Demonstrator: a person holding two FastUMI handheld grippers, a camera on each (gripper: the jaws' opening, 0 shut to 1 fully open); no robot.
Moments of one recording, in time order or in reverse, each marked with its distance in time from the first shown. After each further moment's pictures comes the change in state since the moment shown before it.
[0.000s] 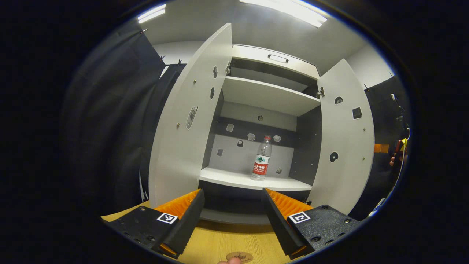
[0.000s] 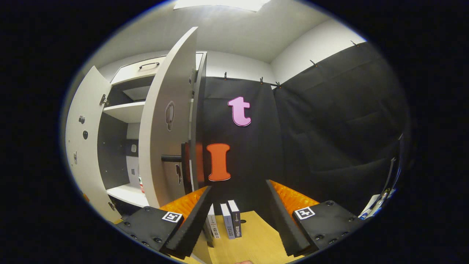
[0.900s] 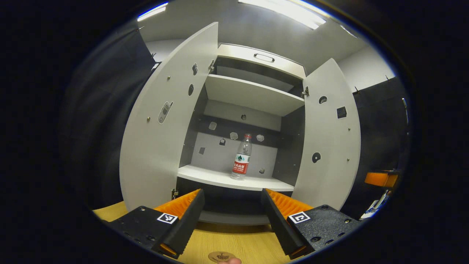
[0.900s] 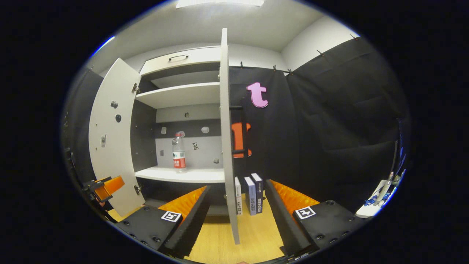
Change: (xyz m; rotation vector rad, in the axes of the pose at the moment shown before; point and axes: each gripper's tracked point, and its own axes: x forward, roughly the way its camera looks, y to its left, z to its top) left arm 0.008 -0.049 0.001 -0.026 0.004 -0.087; right arm -0.110 0.046 -0.057 0.037 0.078 0.107
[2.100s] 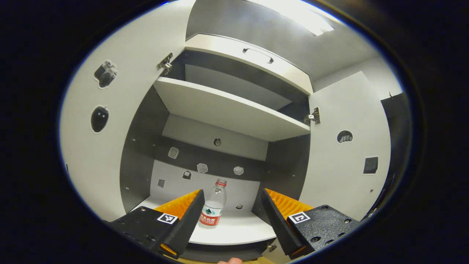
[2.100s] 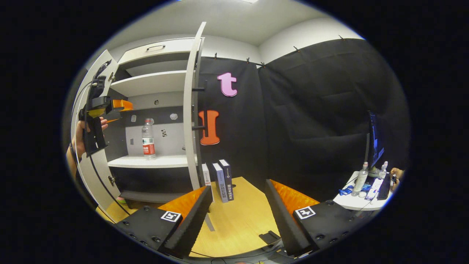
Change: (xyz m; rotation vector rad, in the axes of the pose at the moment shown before) left arm 0.184 -0.062 0.111 -0.059 -0.054 -0.183; right arm -0.046 -0.029 -0.066 -0.019 0.107 -0.207
